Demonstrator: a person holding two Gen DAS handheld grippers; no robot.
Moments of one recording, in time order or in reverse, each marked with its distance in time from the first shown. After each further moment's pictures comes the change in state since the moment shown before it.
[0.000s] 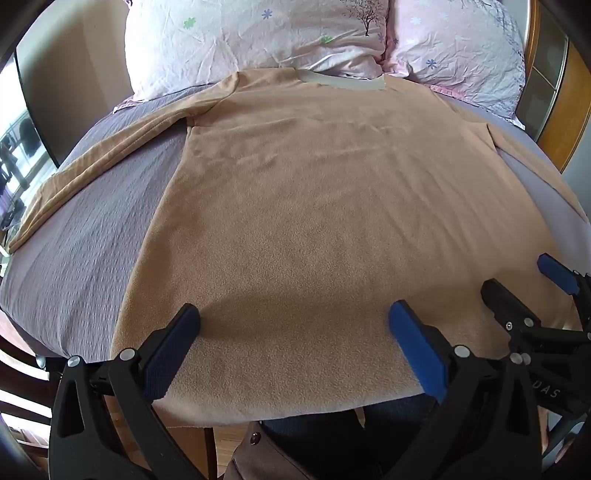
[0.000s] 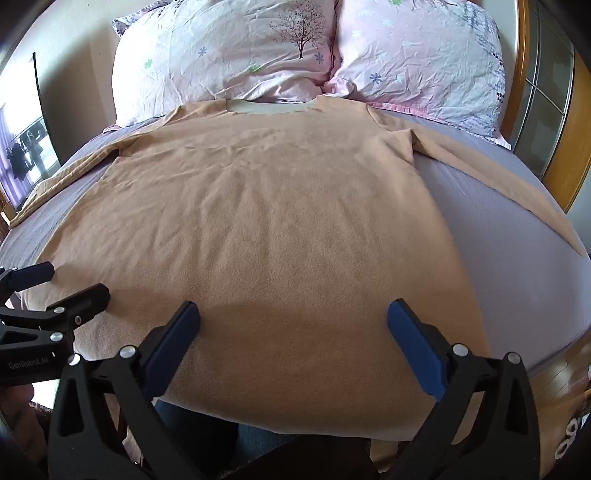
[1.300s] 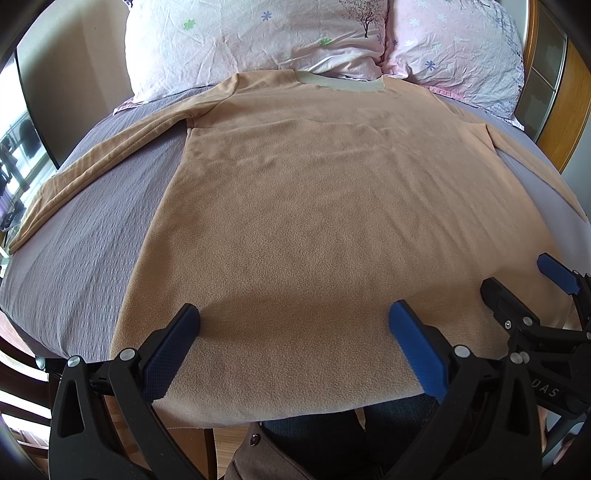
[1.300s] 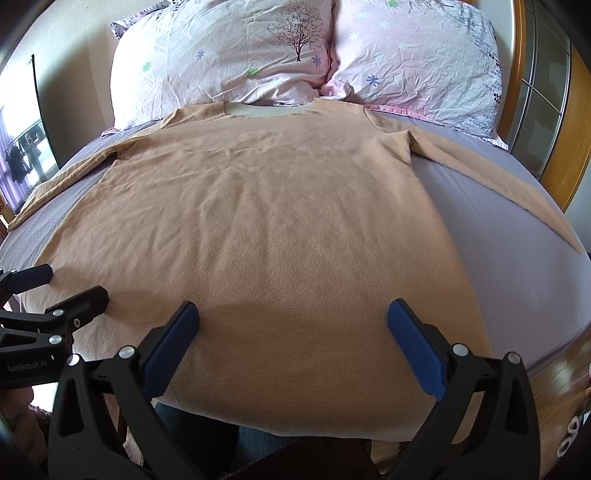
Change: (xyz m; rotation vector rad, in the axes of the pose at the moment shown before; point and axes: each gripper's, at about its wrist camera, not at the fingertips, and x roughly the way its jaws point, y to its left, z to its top) left arm 0.000 0.000 0.000 0.000 -0.001 0.000; right arm -0.001 -0.001 -0.001 0.003 -0.010 -0.003
